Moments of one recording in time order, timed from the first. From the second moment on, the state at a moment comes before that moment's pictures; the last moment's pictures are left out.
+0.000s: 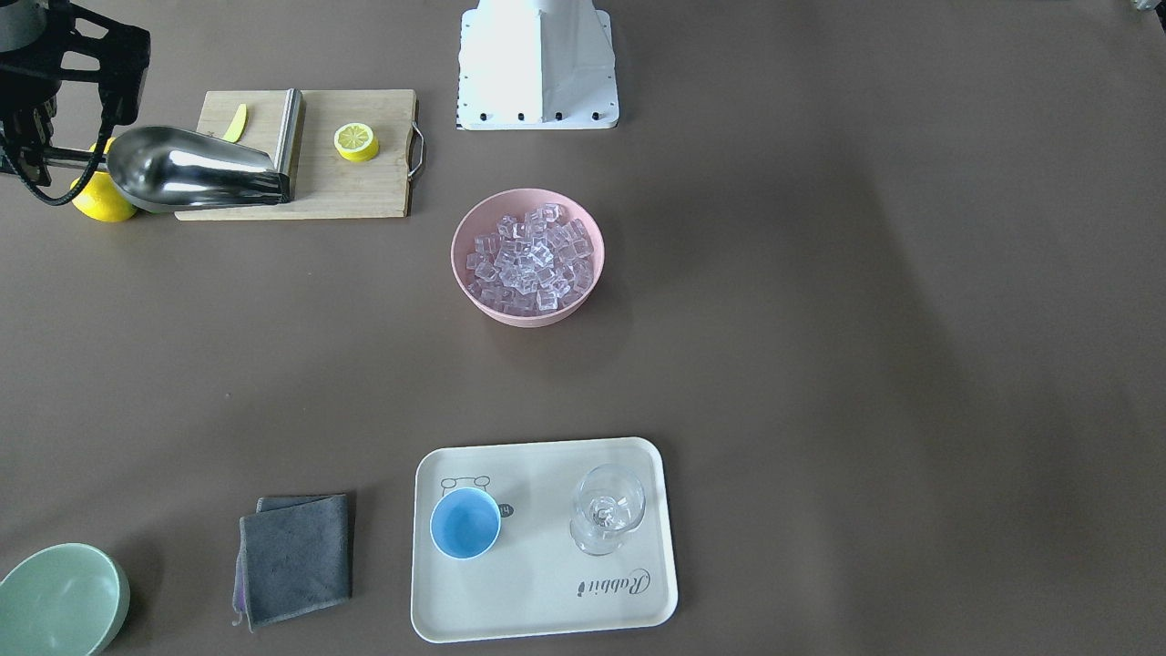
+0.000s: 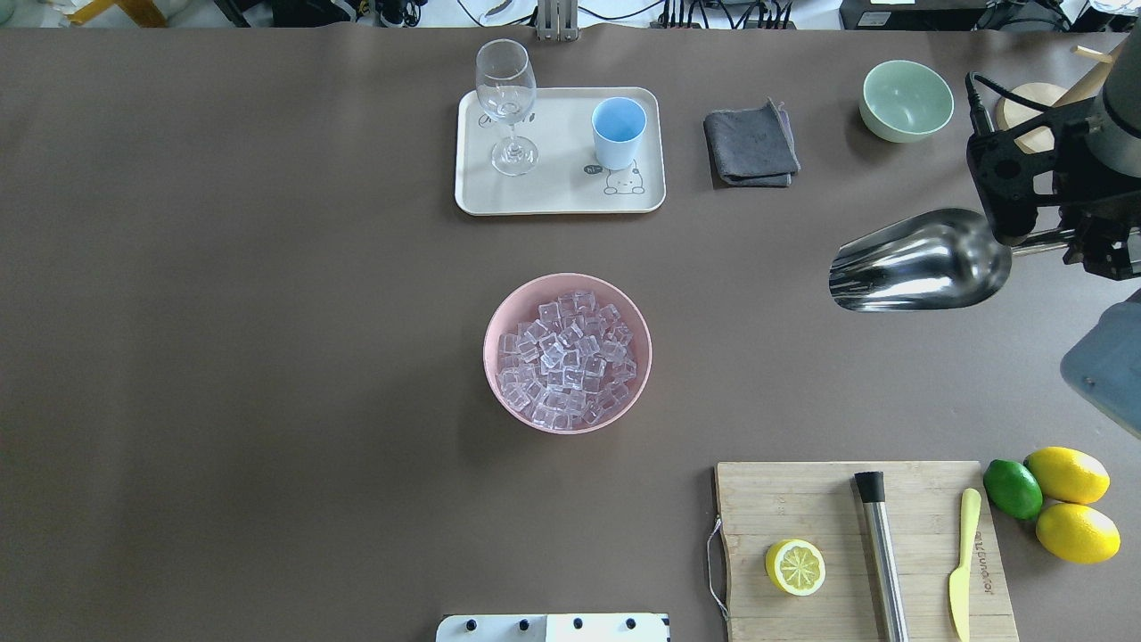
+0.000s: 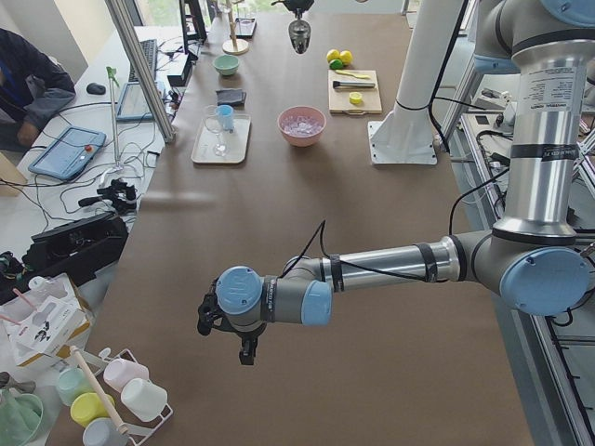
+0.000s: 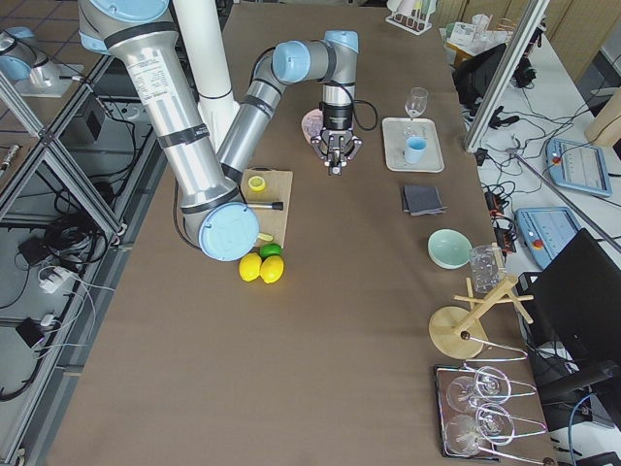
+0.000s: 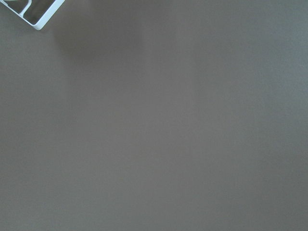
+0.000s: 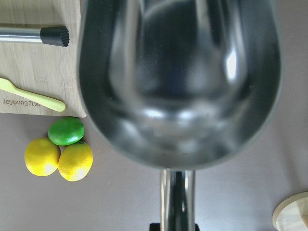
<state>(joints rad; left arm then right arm) -1.59 -1.58 -1.40 -1.79 -2.41 0.02 0.97 -1.18 2.27 -2.45 1.85 -1.00</state>
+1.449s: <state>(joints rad) -1.59 -1.58 -1.39 -1.81 -2.41 0.02 0.97 -1.18 2.28 -2.45 1.85 -1.00</state>
